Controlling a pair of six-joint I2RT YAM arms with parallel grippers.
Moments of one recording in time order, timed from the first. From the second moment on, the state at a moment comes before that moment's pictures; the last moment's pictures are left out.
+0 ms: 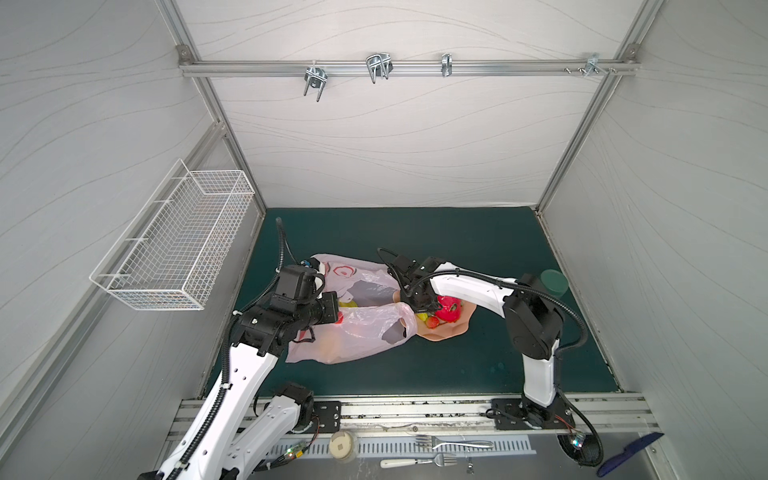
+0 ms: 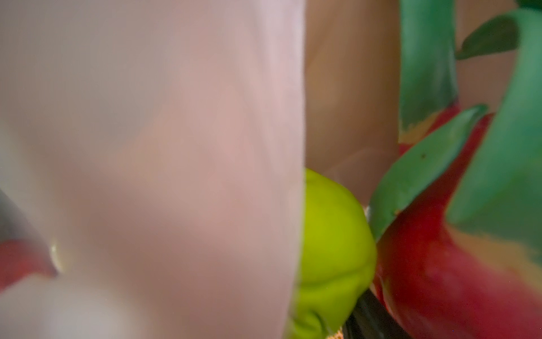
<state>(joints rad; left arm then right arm) -0.30 0.83 0.97 -1.03 0.11 -0.42 0.92 1.95 1.48 -0.94 0.10 0.74</state>
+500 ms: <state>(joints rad) -0.30 0.83 0.97 -1.03 0.11 -0.41 0.91 1.84 1.46 -0.93 0.10 0.74</state>
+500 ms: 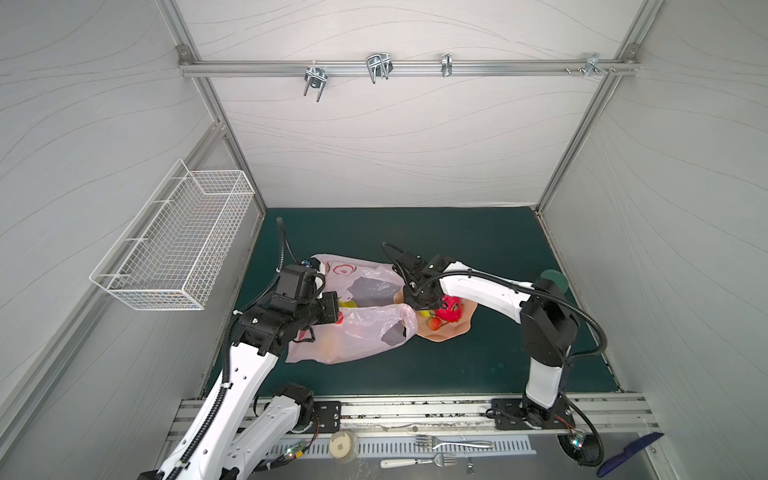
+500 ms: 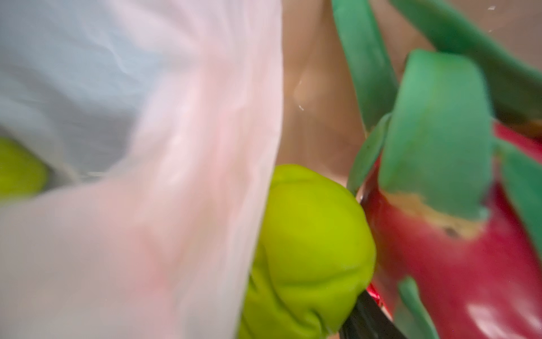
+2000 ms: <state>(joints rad) -0.30 0.85 0.97 -1.03 0.14 -0.41 0.84 1.57 0.97 -0.21 -0.54 1.34</state>
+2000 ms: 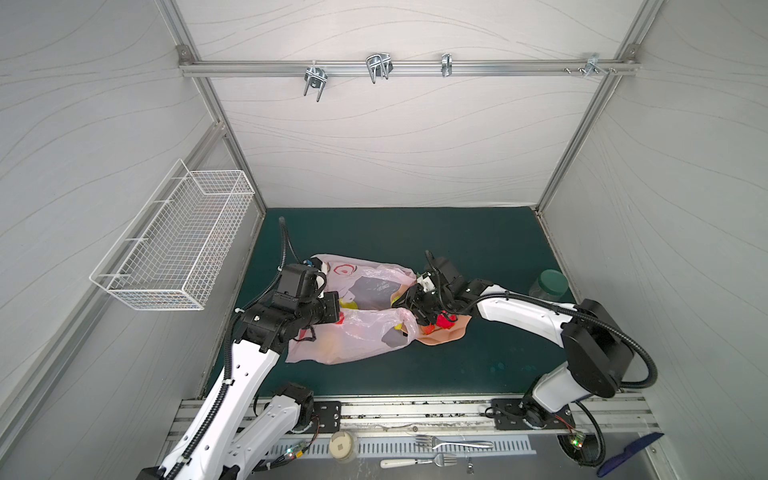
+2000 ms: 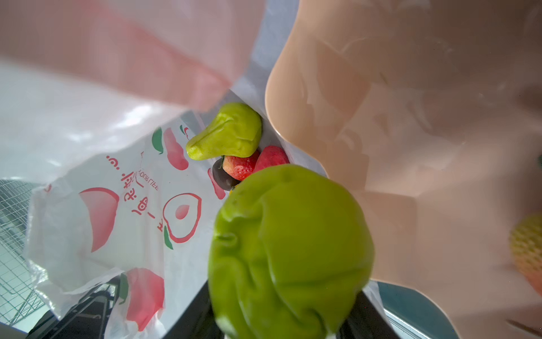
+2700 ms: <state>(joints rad) -0.30 0.88 0.99 -1.01 0.16 -0.42 0.98 1.87 1.19 0.03 -0.62 1.54</state>
